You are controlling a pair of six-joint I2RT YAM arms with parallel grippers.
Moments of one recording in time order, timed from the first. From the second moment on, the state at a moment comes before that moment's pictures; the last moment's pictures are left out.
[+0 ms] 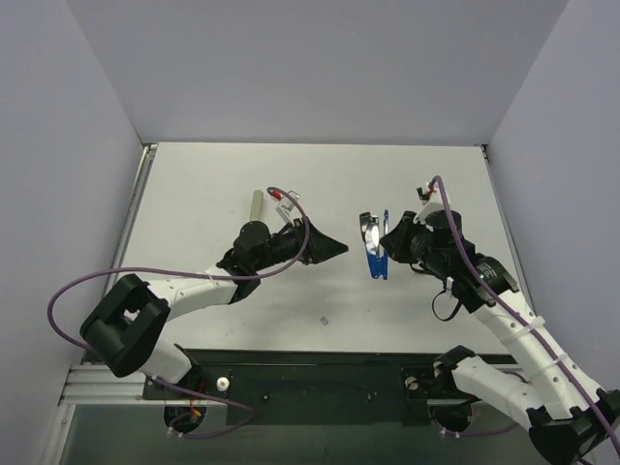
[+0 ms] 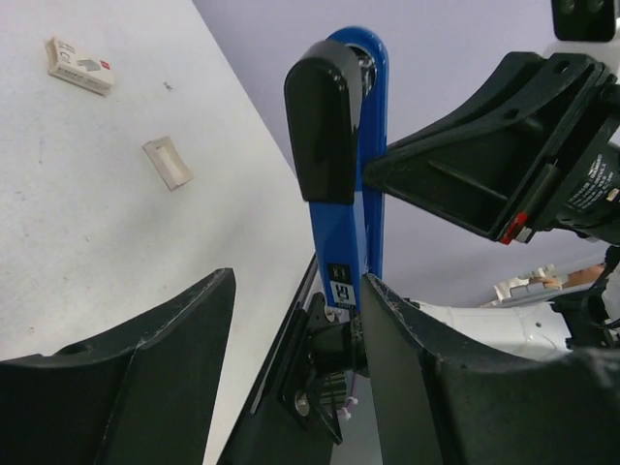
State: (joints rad) left arm -0.74 1.46 0.69 0.78 0.42 -0.99; right arm 0.49 0.89 0.91 -0.52 0.06 0.50
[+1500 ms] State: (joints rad) left arm -0.74 1.51 0.69 0.92 0.42 -1.12; right arm 0.74 0.94 0.90 -0.47 0.07 0.60
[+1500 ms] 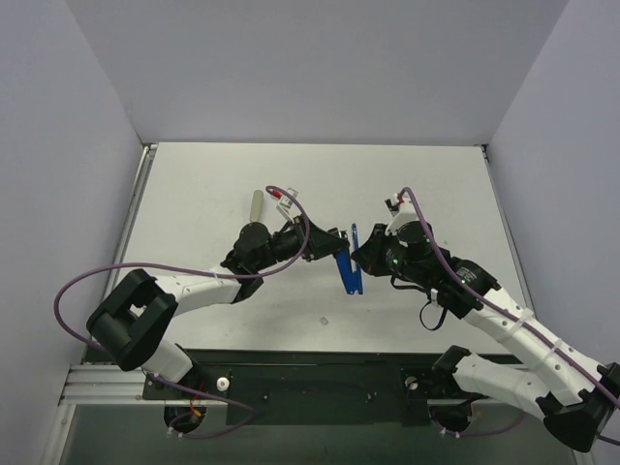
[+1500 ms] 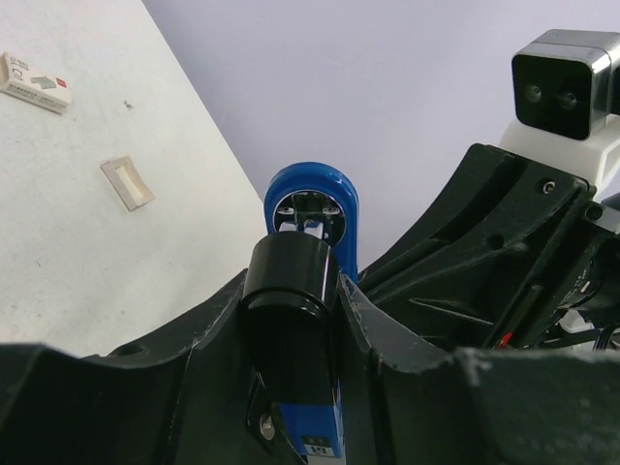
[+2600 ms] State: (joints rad) left arm -0.82 1.51 0.79 0.65 0.73 -0.70; right arm 0.75 0.86 1.06 -0.68 0.05 0.25
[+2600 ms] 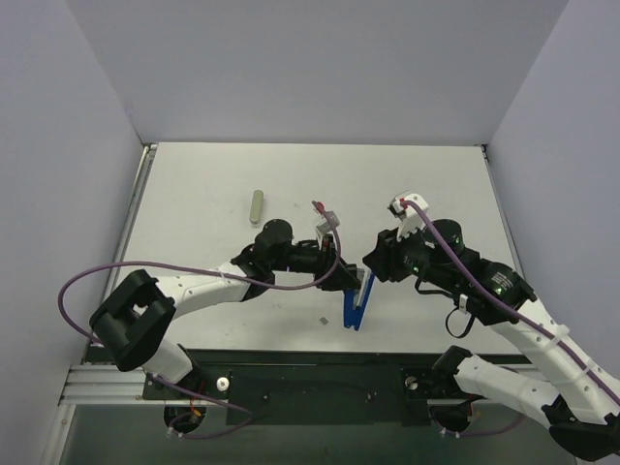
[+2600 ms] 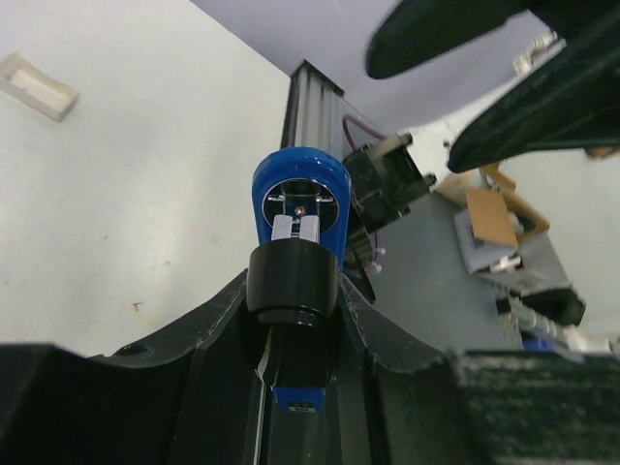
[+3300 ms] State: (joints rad) left arm -0.97 1.39 0.83 0.44 0.98 -0.35; right arm 0.75 0.71 1.02 -0.74 -0.38 0.16
